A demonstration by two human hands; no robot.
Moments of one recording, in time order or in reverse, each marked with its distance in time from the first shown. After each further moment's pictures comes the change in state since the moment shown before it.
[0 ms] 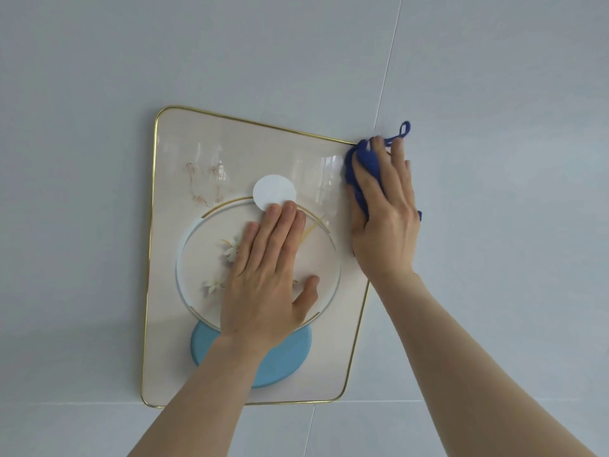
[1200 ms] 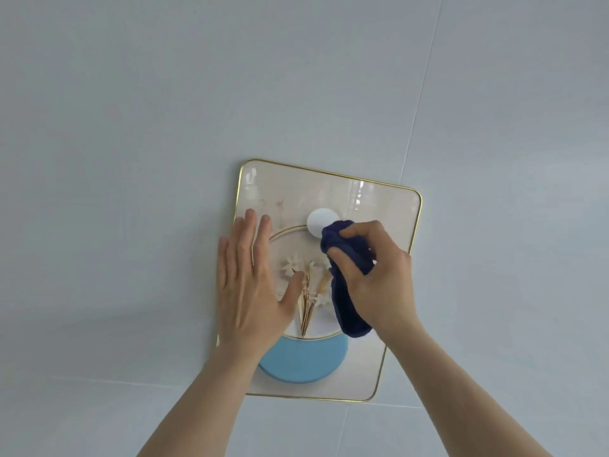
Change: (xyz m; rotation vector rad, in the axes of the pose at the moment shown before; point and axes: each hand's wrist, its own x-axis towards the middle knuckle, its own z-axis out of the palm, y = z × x) left_hand -0.013 -0.056 -0.078 -0.171 0.121 -0.280; right_hand 0.001 -0.120 -0.066 0.528 -0.349 0.545
